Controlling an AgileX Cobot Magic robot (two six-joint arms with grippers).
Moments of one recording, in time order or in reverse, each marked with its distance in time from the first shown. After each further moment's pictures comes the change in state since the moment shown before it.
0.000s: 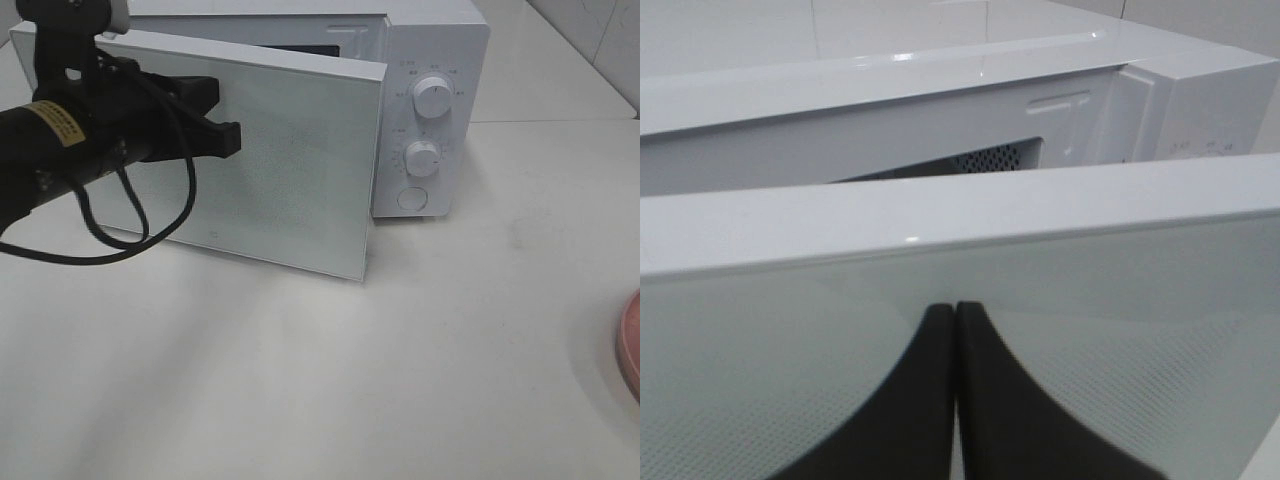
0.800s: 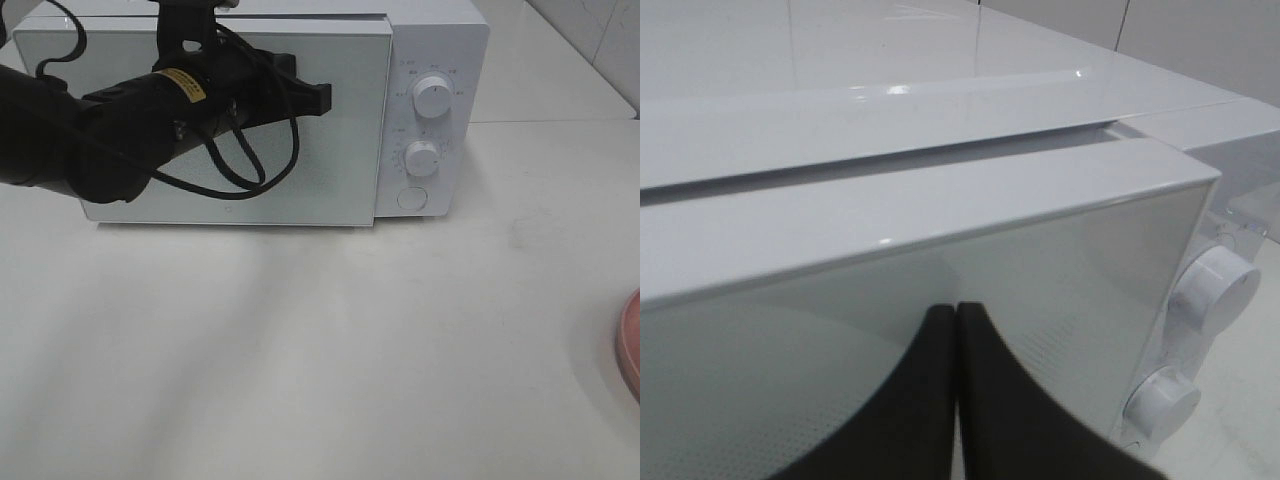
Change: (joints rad) left arm -0.075 0.244 -0.330 -0.161 0.069 0.071; right arm 0.000 0.000 0.000 0.000 0.000 0.000
